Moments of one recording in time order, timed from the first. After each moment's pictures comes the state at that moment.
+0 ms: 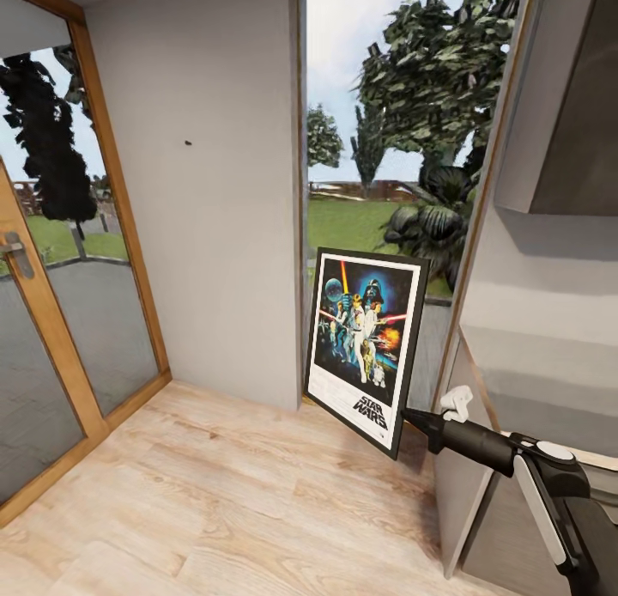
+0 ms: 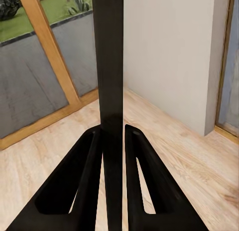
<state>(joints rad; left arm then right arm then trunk) 0.04 0.03 0.14 -0.69 0.00 -0.01 -0.01 -0.34 -0.21 -0.15 -1.43 -0.10 0.51 0.92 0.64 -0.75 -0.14</state>
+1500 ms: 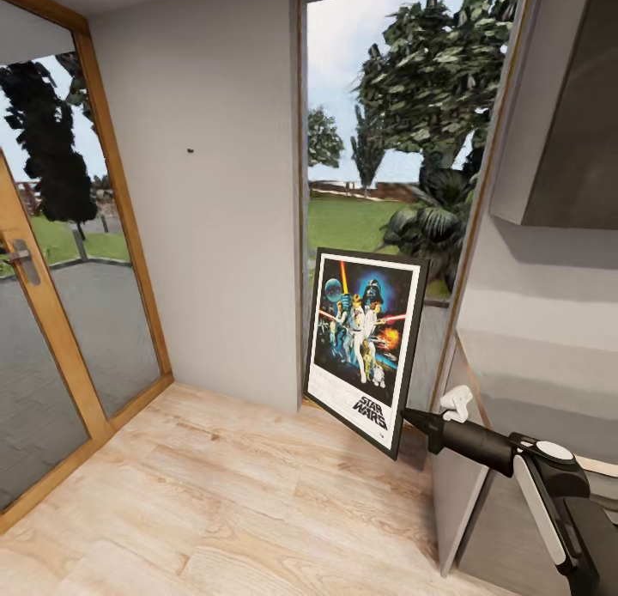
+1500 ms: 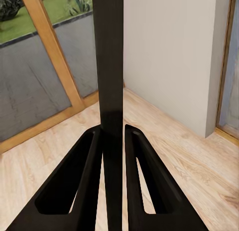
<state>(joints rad) 0.04 0.03 0.14 -0.69 0.00 -0.01 -0.01 -0.34 -0.21 -0.15 -1.43 -0.10 0.51 0.92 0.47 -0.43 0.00</state>
